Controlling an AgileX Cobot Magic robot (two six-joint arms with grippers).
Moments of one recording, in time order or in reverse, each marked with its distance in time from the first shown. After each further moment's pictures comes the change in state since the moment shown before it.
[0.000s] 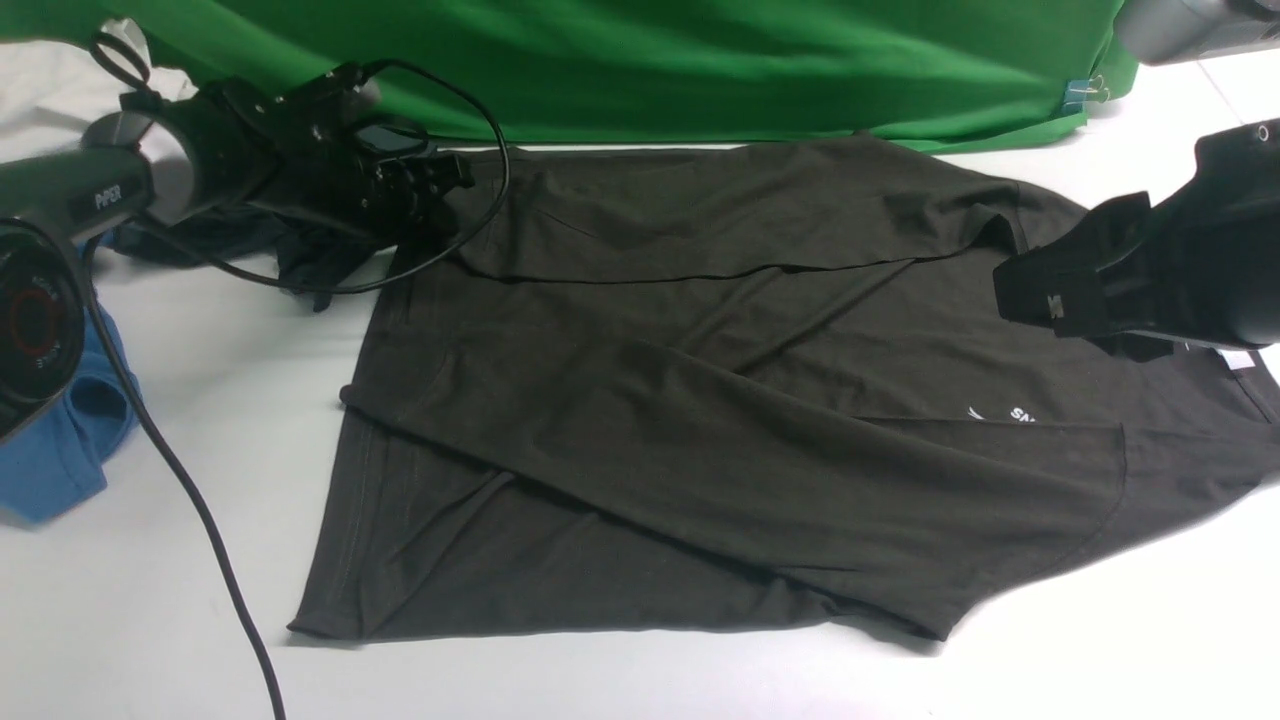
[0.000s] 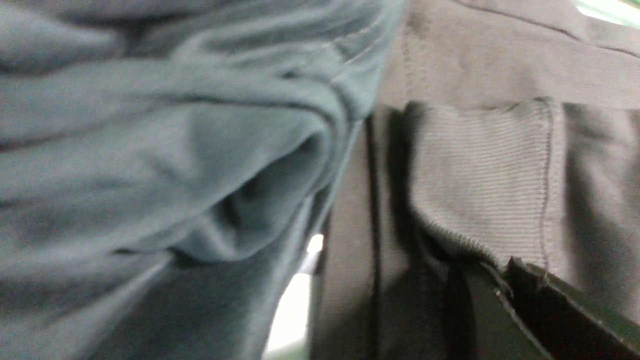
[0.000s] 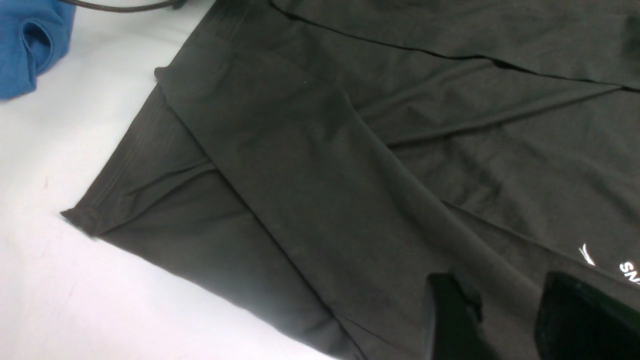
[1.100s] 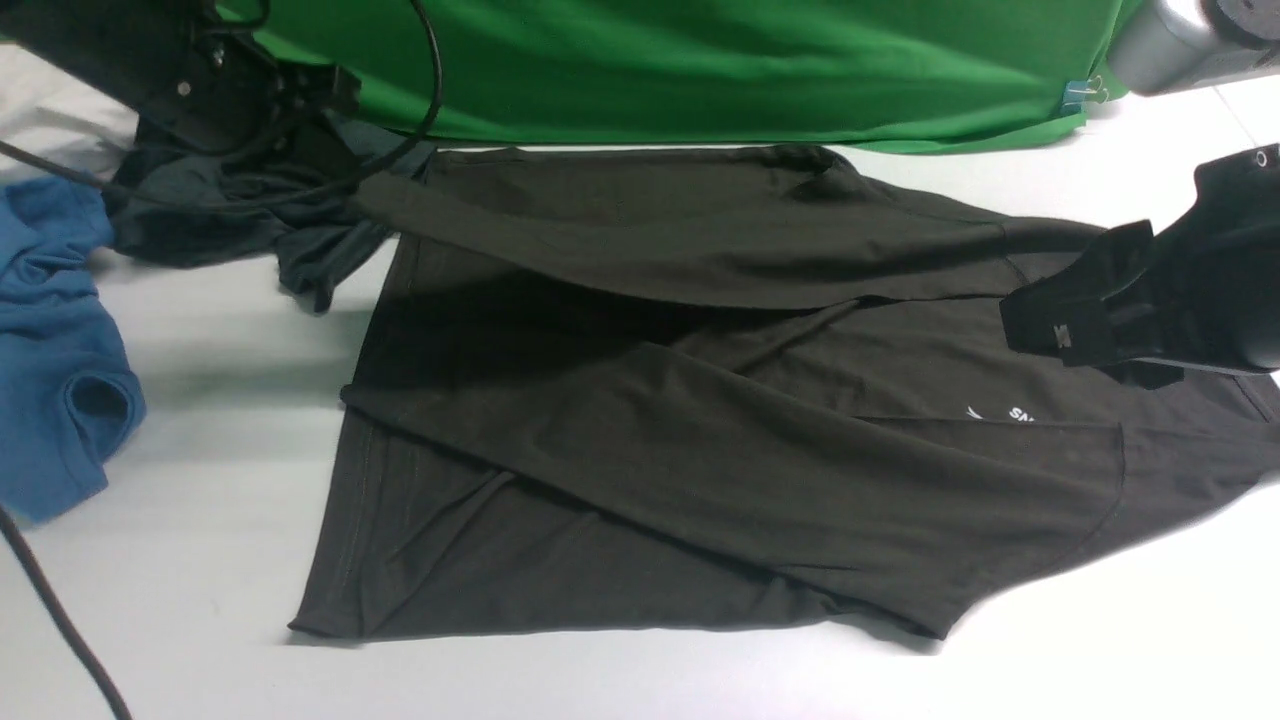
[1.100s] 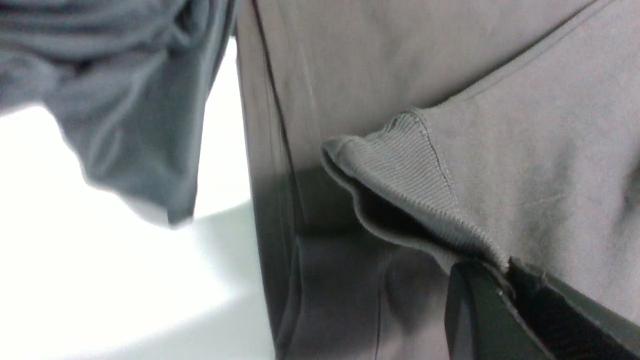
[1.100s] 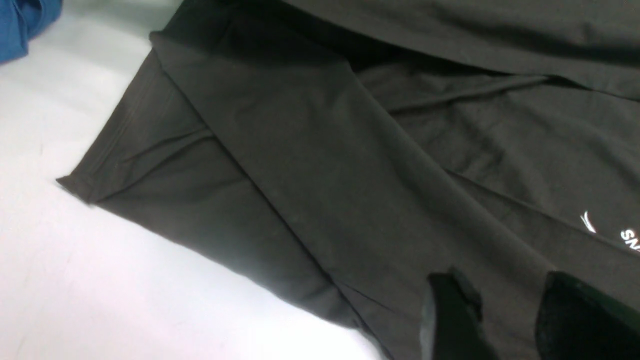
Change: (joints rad) right arm 0.000 0.000 0.000 0.000 0.057 -0.006; left arm 0.080 -0.424 0.132 0.234 0.515 -0.025
